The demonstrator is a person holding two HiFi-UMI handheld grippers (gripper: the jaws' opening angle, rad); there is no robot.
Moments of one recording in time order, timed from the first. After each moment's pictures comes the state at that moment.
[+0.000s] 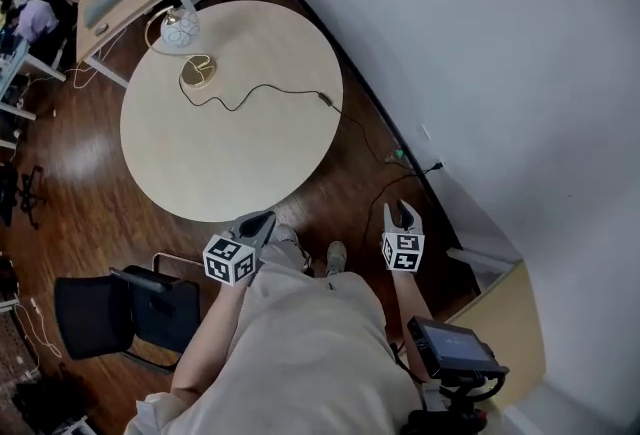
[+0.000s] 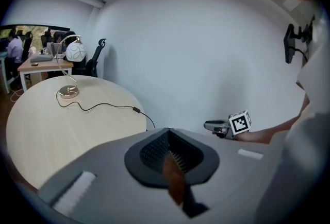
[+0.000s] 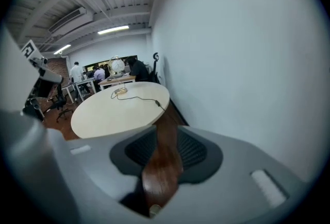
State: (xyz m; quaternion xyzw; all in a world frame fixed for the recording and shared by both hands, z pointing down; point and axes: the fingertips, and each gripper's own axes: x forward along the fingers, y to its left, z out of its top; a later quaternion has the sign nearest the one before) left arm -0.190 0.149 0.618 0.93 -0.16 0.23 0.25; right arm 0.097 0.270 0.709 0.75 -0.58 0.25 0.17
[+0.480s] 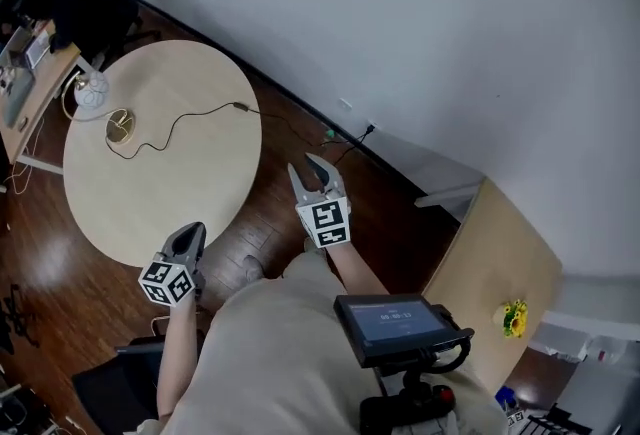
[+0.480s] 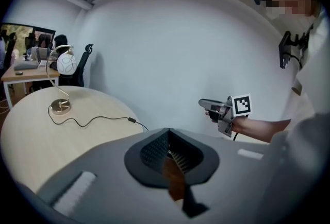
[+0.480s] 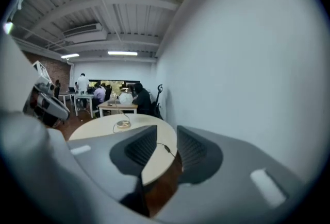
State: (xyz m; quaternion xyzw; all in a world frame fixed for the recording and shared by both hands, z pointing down) left arm -0.251 0.106 0.571 0.95 -0.09 0.21 0.23; right arm -0.001 0.180 0.540 0.79 -0.60 0.09 0.10
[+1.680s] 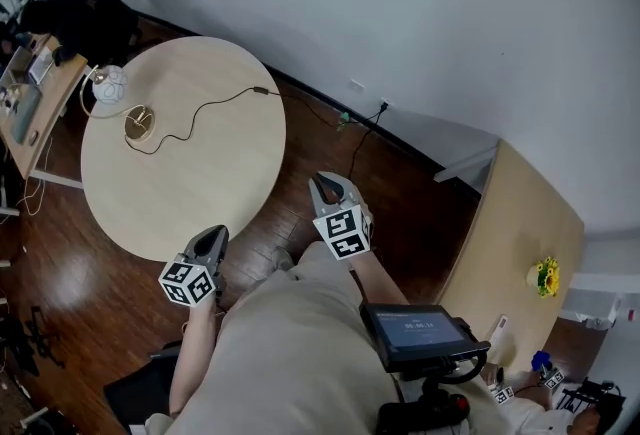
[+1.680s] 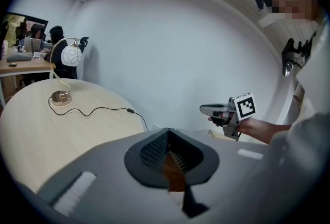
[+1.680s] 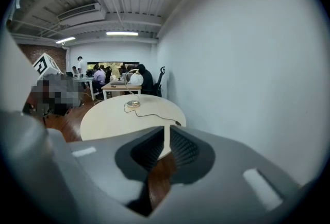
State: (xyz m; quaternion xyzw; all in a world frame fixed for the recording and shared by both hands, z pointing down) left arm -0.327 0.112 0.589 0.95 -0.02 0.21 0.24; right arm -0.119 0.221 0.567 0.78 -0.57 0.17 0.19
